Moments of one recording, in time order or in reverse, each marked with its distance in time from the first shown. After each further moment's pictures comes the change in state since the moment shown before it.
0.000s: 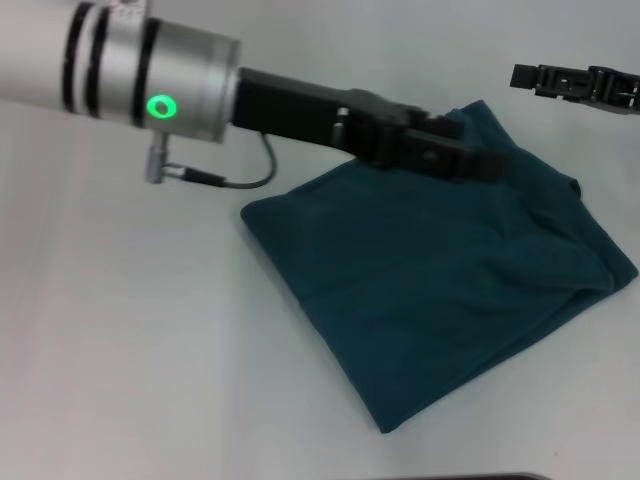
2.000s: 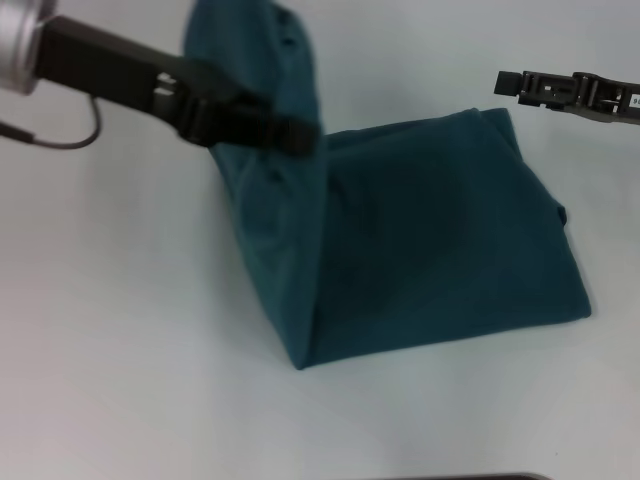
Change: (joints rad) left arm -0.031 0.117 -0.293 -0.157 0.250 0.351 -0.076; right arm 0.008 0.013 -0.005 -0.018 -0.001 0.006 0.018
